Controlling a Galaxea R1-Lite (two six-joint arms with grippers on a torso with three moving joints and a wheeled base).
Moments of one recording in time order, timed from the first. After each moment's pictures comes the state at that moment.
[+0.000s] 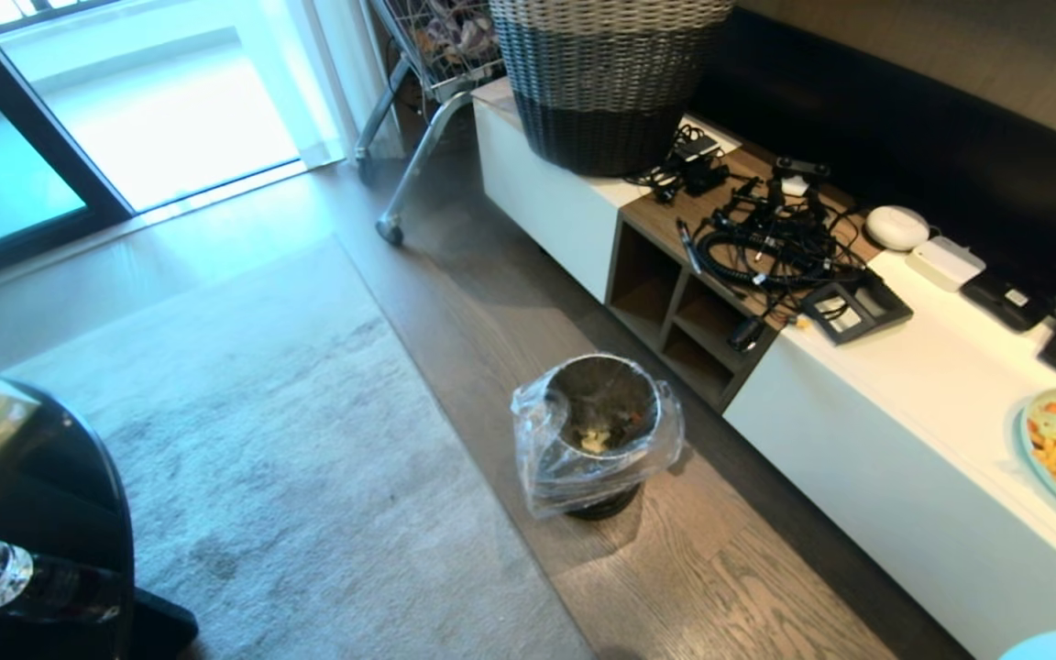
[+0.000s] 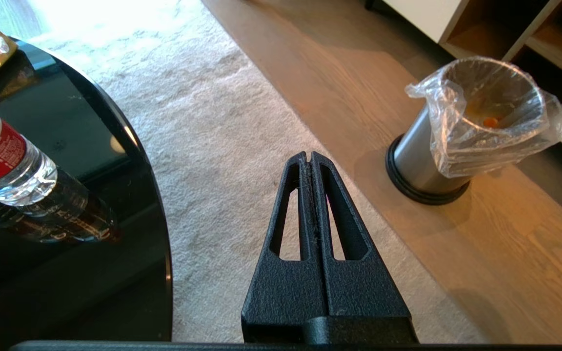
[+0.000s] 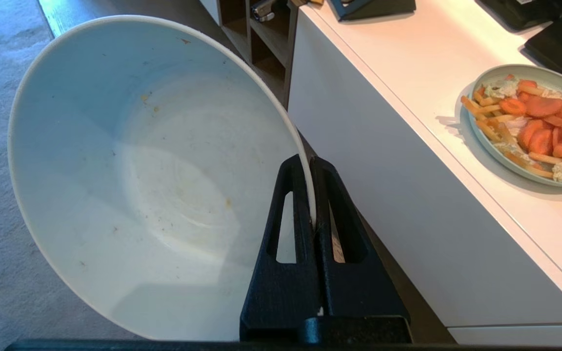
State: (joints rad) left arm 0.00 0.00 0.00 0.00 0.00 -0.05; right arm 0.00 0.00 0.00 0.00 0.04 -0.10
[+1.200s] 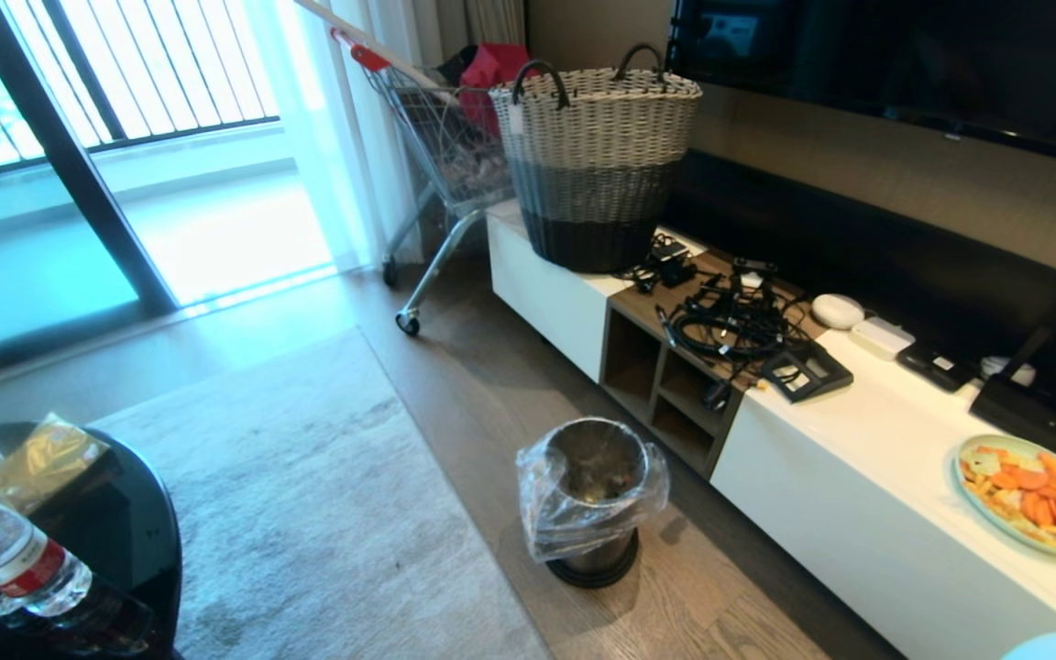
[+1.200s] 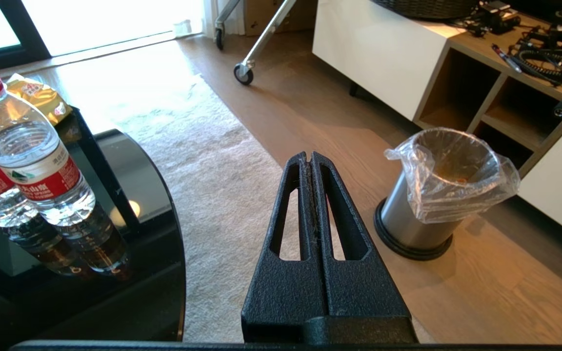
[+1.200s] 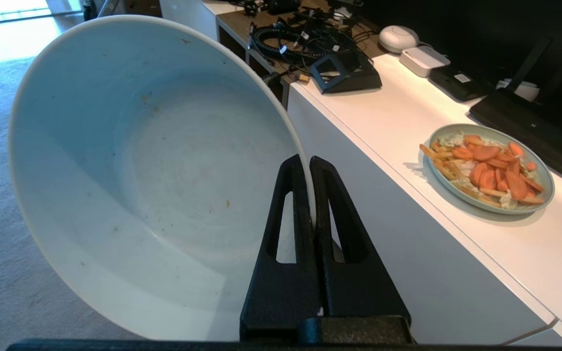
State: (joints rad) left arm 0.00 0.00 0.00 0.00 0.00 -0.06; right arm 0.00 0.00 0.00 0.00 0.04 -0.10
